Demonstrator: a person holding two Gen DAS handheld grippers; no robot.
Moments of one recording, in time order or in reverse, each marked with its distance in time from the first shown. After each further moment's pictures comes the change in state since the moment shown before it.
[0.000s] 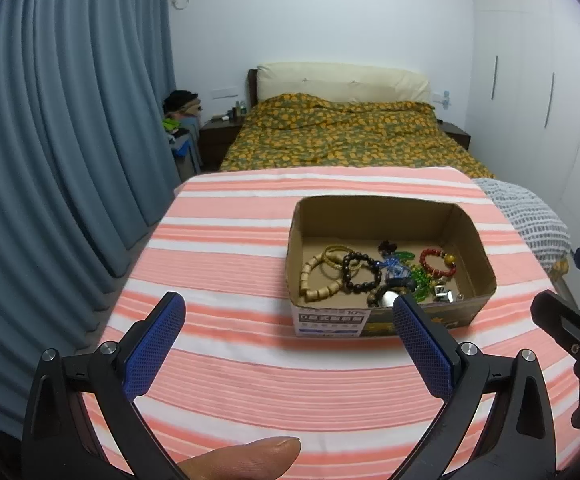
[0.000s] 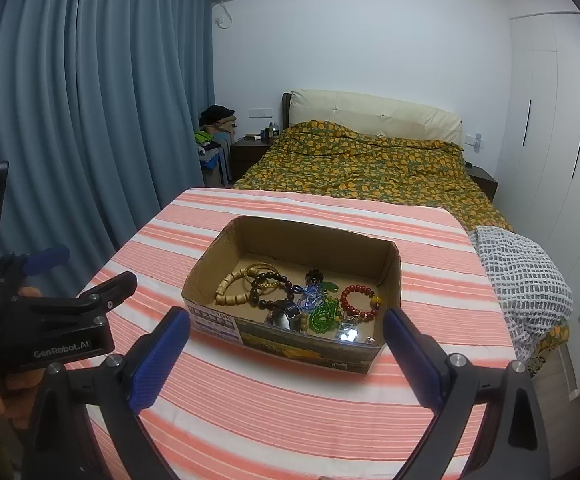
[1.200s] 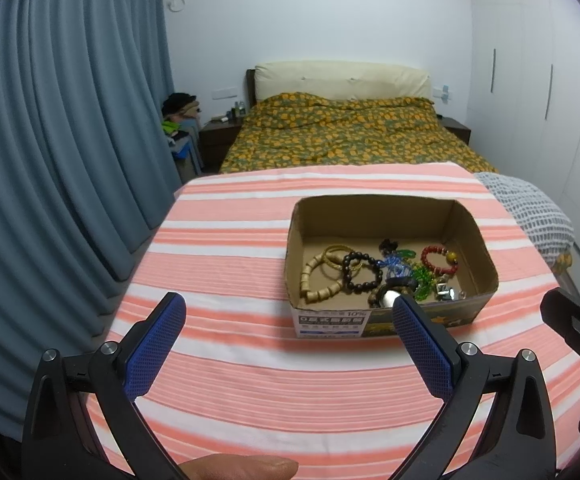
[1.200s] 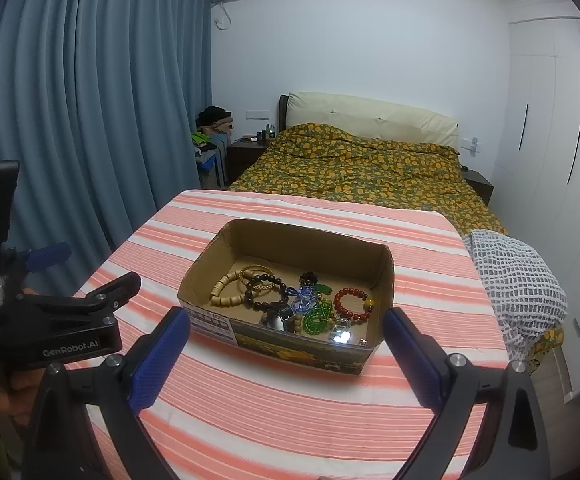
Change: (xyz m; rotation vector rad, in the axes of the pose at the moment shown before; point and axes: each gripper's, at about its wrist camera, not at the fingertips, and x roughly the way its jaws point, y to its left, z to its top) left arm 0.002 -0.008 0.003 0.024 0.003 0.014; right arm -0.006 -0.001 0.003 -0.010 -0.008 -0.018
